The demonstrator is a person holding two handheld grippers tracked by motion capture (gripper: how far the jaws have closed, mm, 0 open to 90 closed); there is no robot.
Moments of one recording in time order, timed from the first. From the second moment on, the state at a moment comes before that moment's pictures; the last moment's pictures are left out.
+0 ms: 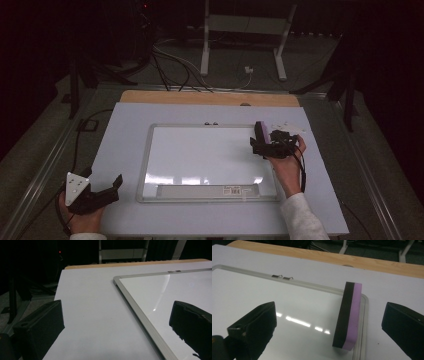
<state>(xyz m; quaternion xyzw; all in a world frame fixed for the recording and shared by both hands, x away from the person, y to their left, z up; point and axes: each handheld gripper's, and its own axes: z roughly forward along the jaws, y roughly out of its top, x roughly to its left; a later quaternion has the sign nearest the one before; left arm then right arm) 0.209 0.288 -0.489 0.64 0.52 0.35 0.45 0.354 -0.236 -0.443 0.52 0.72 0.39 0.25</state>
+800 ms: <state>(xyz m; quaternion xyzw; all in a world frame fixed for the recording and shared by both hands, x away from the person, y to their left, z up) 0.206 0.290 -0.486 0.63 0.51 0.36 0.46 0.289 -0.275 -0.459 0.46 0.71 0.46 0.29</state>
